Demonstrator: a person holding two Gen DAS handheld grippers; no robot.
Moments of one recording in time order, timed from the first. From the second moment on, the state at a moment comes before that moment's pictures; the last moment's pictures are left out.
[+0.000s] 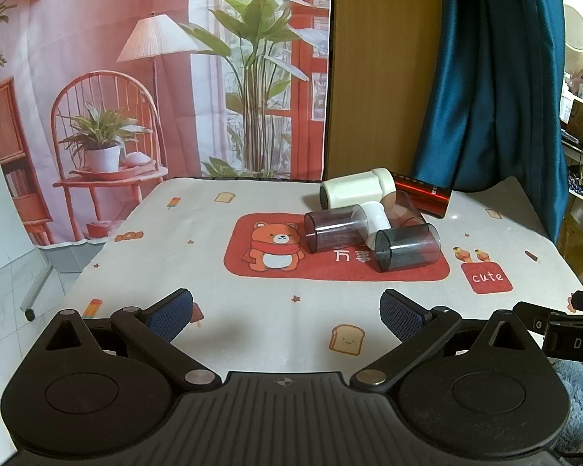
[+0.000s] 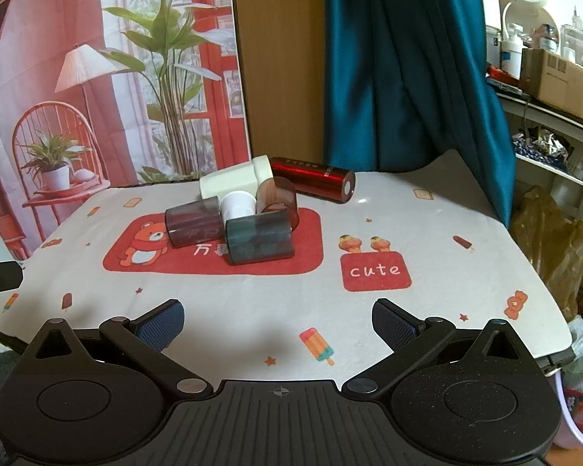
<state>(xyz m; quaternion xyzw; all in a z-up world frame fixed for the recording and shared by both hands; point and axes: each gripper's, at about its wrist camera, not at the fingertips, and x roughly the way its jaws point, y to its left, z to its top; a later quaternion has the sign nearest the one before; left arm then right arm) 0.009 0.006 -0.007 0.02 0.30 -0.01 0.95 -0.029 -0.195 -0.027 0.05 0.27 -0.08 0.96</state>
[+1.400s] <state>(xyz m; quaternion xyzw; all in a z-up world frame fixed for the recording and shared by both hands) 0.046 0.015 -0.036 0.03 0.36 -0.01 0.93 0.021 -0.217 -0.044 0.07 0.30 -0.09 0.95</state>
